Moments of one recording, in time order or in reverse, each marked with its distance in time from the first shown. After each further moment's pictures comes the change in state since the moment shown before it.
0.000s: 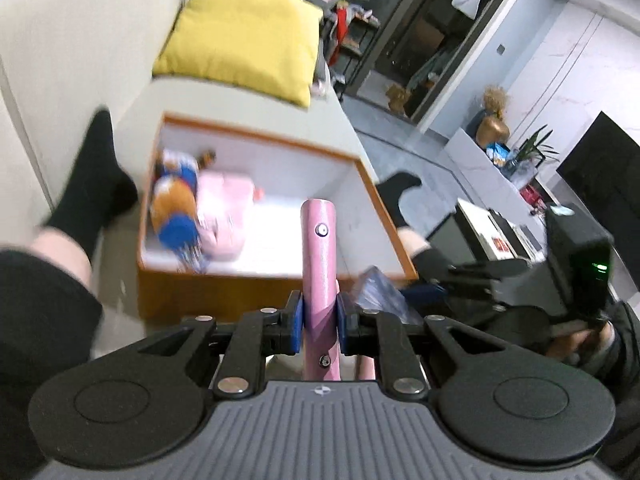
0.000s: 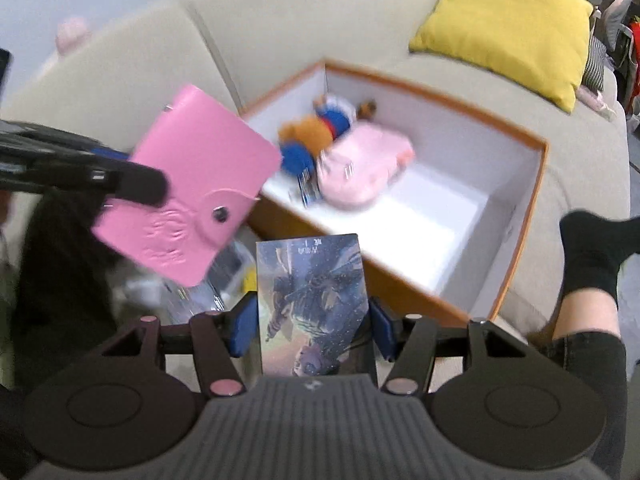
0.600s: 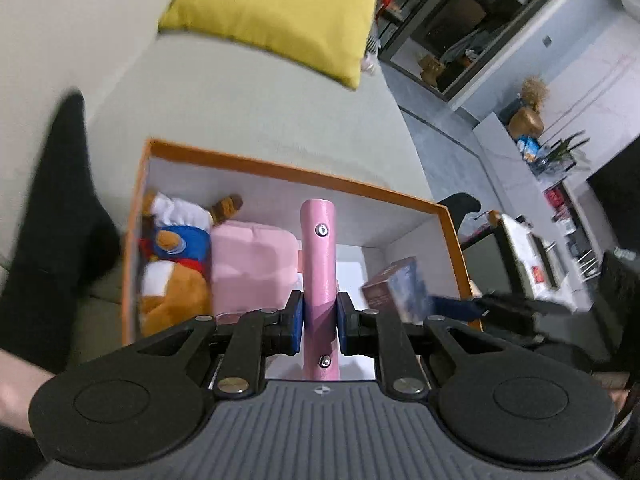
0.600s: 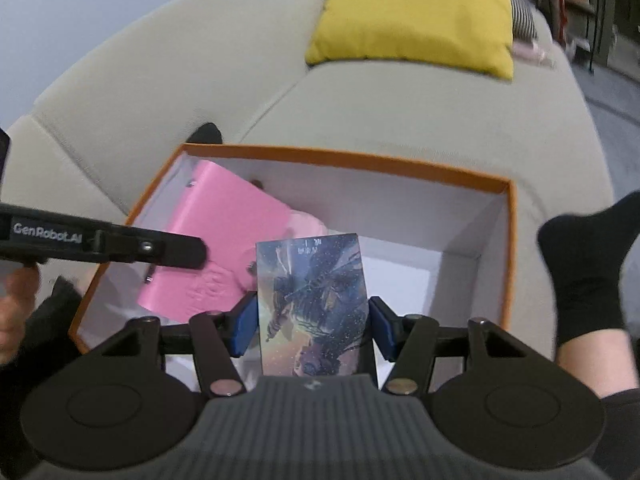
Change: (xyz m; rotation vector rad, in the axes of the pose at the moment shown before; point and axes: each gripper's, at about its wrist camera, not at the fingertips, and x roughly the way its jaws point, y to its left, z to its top) left arm 0.152 0.081 0.105 -0.146 0.182 -0.022; right arm 0.083 -0.083 0.085 0.325 -0.024 -0.110
